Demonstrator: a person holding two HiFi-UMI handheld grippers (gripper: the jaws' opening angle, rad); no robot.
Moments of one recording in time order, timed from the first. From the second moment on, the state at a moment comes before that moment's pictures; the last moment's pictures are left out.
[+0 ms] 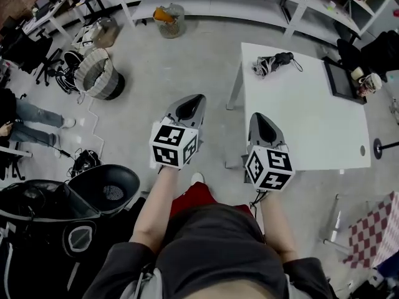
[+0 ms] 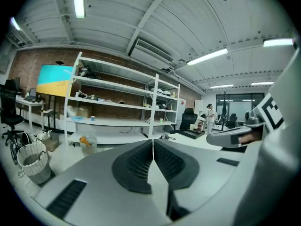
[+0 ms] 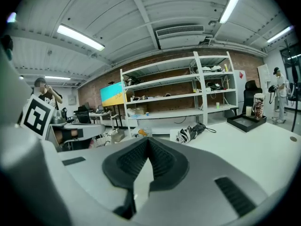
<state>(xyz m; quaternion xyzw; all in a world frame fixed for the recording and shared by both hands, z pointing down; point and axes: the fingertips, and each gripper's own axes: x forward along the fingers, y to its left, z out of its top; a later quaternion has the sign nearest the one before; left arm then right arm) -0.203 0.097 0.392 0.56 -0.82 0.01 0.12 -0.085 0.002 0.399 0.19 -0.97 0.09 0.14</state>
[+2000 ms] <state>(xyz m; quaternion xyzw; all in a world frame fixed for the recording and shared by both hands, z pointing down) -0.233 -0.222 0.453 0.75 -0.62 0.15 0.17 -0.077 -0.215 0.435 0.45 -0.87 0.15 0.15</state>
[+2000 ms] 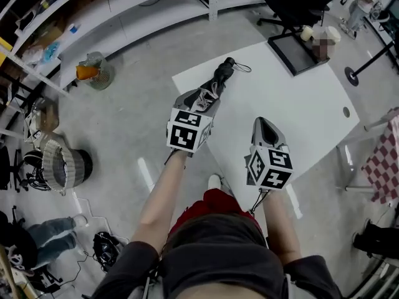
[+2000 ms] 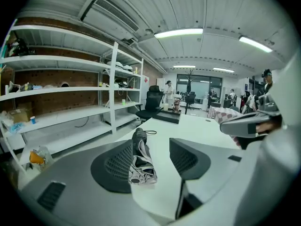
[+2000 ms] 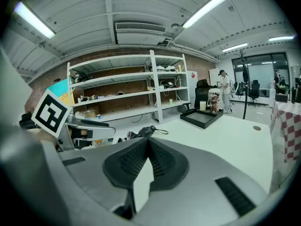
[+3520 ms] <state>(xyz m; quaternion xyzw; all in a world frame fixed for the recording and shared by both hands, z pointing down) -0.239 -0.368 0.565 0.70 -0.58 0.31 0.26 -0.063 -0.334 0.492 0.47 -0.84 0.19 0.19</state>
